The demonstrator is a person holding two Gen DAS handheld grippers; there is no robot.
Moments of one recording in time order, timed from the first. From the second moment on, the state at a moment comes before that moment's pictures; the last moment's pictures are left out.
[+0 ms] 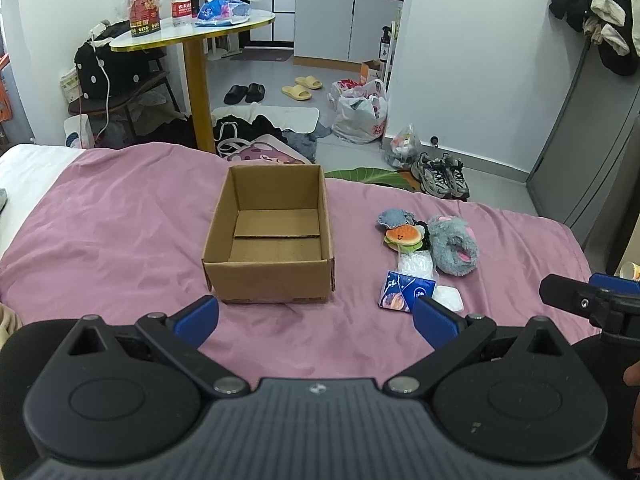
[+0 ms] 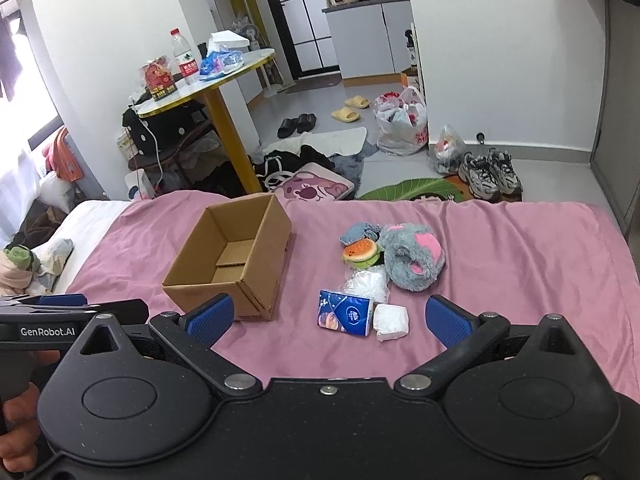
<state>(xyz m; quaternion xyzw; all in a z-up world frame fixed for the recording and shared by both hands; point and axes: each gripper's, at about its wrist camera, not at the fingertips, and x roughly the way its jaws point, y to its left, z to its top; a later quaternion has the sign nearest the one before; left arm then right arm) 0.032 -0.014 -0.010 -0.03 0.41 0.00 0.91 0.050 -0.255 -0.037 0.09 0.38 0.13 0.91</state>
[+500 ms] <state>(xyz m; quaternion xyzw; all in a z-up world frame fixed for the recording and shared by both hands) 0.075 -0.035 -0.037 -0.02 0.44 -0.01 0.90 0.092 -0.281 -0.081 0.16 0.42 0.12 0.89</state>
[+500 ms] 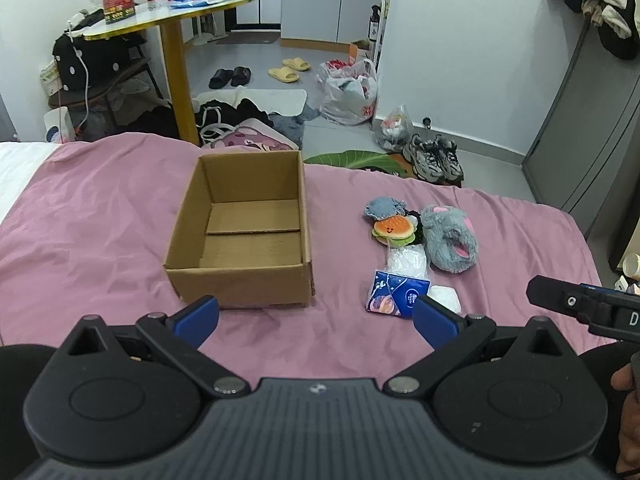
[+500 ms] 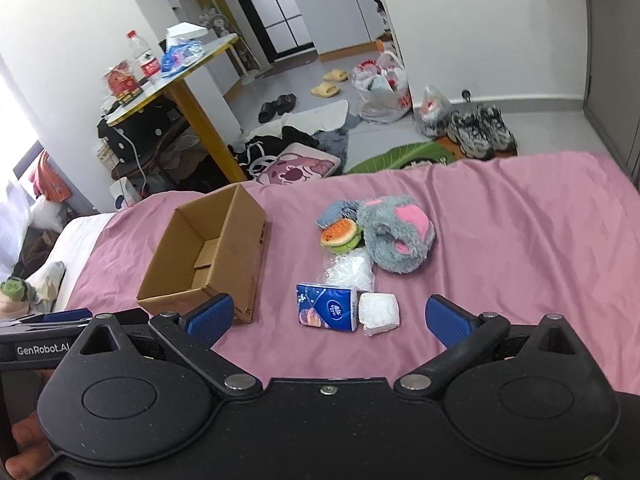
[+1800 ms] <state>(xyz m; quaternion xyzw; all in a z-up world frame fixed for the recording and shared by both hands) 0.198 -0.093 -0.152 -0.08 0.53 -0.04 0.84 0.180 -0.295 -0.199 0.24 0.57 0.10 0.78</state>
